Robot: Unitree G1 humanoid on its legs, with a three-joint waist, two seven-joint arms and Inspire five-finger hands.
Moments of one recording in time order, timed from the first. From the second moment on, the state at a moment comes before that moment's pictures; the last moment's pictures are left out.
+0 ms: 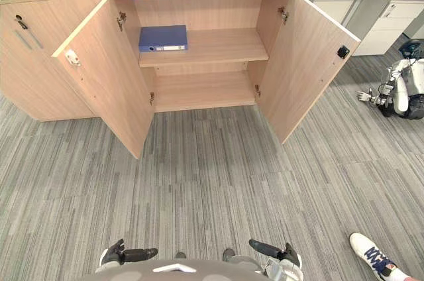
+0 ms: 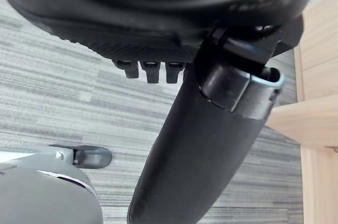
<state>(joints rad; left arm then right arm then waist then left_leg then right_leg) 0.14 0.10 0.20 1.06 -0.13 -0.03 0.19 0.08 -0.03 -0.34 1.11 0.20 -0.04 -0.18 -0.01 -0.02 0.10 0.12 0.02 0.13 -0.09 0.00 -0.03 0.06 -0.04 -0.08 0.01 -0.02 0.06</state>
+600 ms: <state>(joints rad) 0.13 0.11 0.18 1.07 -0.12 -0.03 0.12 0.05 -0.02 -0.33 1.14 0.20 -0.03 -0.16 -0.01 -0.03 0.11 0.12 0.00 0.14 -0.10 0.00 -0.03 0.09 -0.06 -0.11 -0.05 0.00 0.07</state>
